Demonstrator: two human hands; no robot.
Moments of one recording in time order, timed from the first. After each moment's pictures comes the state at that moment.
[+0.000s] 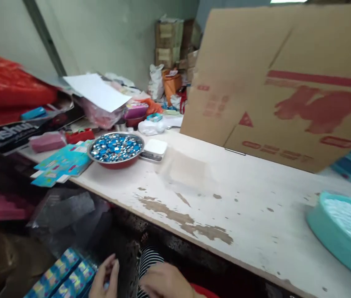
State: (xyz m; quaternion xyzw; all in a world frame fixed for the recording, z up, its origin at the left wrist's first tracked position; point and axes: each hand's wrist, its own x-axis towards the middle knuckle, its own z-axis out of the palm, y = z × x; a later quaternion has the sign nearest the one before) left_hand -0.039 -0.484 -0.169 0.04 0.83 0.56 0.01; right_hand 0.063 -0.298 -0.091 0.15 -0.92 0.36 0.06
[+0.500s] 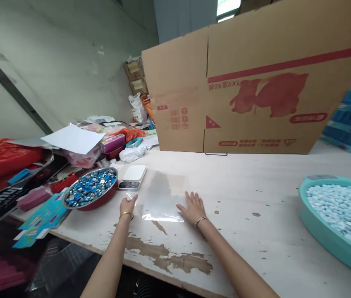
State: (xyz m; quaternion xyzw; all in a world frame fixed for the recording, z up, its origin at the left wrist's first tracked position) left_hand -0.215 -0.174 -0.043 0.05 0.91 0.41 0.06; right_hand 0.018 0.002 -0.096 -0.37 -0.90 0.23 0.08
